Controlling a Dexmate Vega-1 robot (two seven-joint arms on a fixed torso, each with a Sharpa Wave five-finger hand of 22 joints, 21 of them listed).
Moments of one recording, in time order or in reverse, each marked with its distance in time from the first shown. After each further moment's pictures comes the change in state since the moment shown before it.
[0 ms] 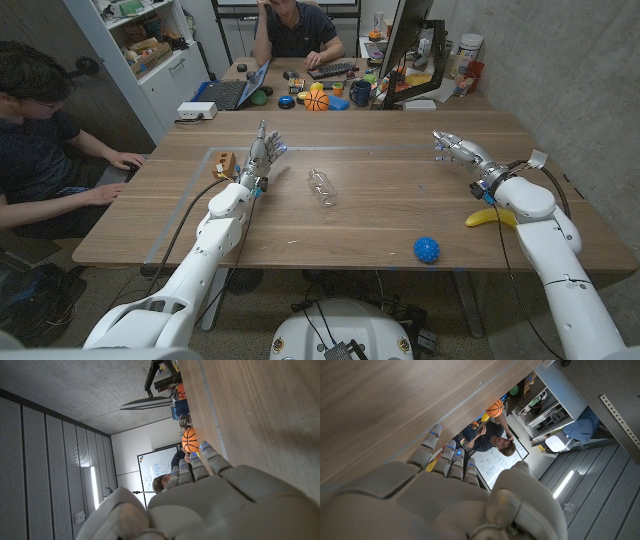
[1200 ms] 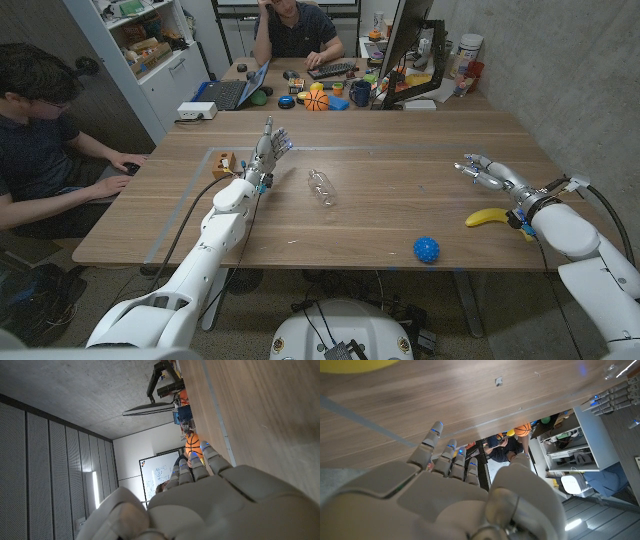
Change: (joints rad) left arm -0.008 -0.007 0.021 -0.024 0.014 0.024 0.001; left_hand 0.004 0.004 0.004 -0.004 0.000 0.005 0.005 0.000 0.000 0.000 0.000 0.000 0.000 0.000 0.000 0.000 0.000 0.000 0.000 0.000 0.000; right arm -0.275 -0.106 0.098 -0.216 -0.255 -0.011 -0.078; right_hand 0.084 0.000 0.020 -0.043 0.016 0.017 -0.028 0.004 0.000 0.028 -0.018 0.008 0.000 0.021 -0.003 -0.016 0.000 0.034 0.002 0.008 0.000
